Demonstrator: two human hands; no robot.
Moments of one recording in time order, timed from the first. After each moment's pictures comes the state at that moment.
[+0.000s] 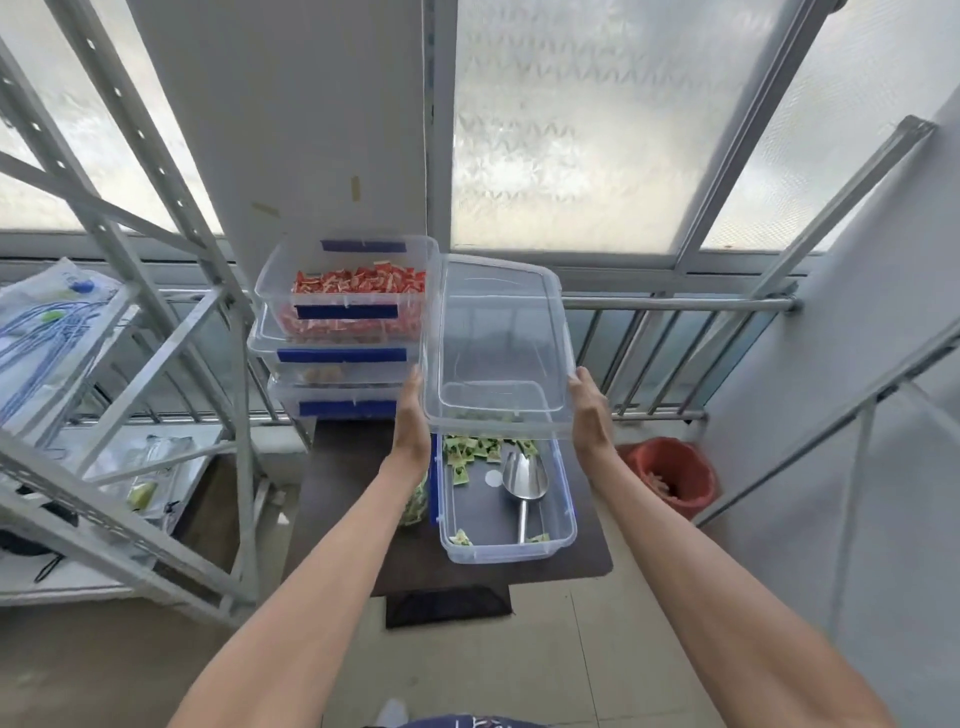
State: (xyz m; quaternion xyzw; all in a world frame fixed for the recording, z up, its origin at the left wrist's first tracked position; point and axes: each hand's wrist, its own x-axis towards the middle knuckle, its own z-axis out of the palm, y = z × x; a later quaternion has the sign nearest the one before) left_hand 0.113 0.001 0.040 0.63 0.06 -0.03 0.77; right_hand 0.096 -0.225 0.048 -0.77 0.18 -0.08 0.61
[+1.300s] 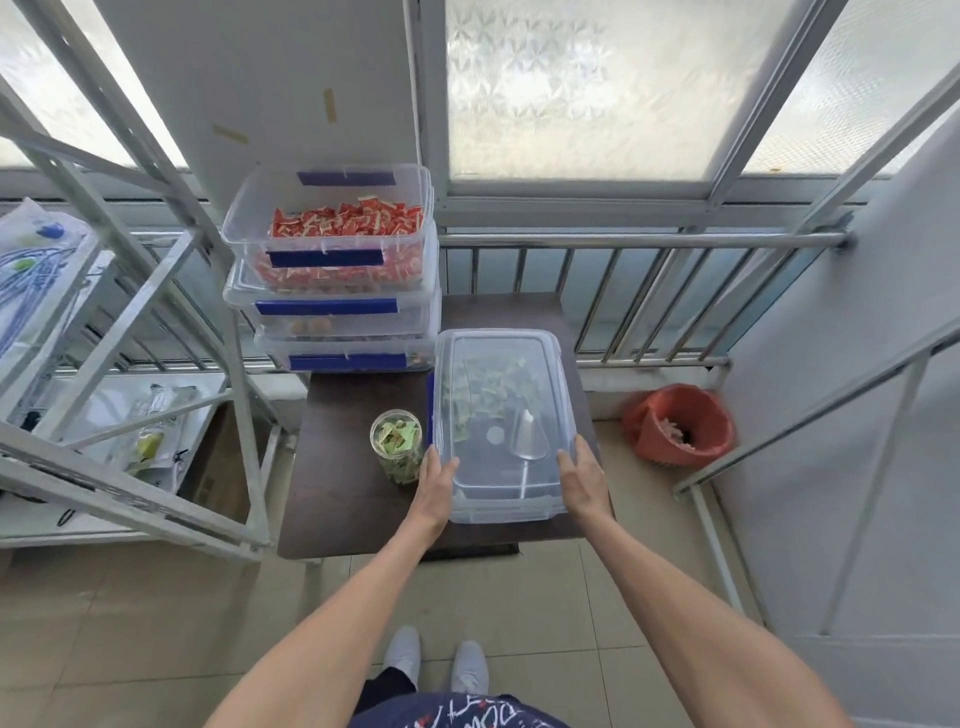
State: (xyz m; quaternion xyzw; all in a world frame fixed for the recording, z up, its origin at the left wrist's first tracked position) left_hand 0.047 -0.024 -0.103 0.76 0.13 -0.24 0.59; right_hand 0.040 -0.247 -0.099 -0.85 0.25 0.07 0.46
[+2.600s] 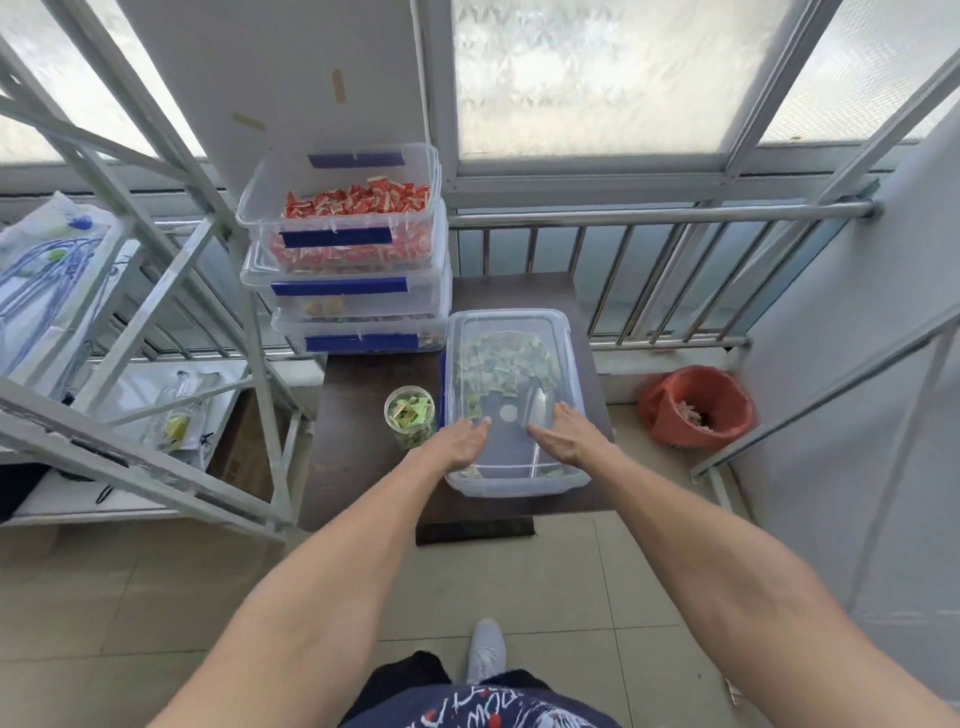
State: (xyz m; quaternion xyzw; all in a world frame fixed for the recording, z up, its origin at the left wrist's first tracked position) left_hand 0.084 -0.029 -0.062 0.90 -0.01 -0.38 0.22; right_hand 0.071 -0.232 -0.064 -0.93 0.09 0.28 0.23
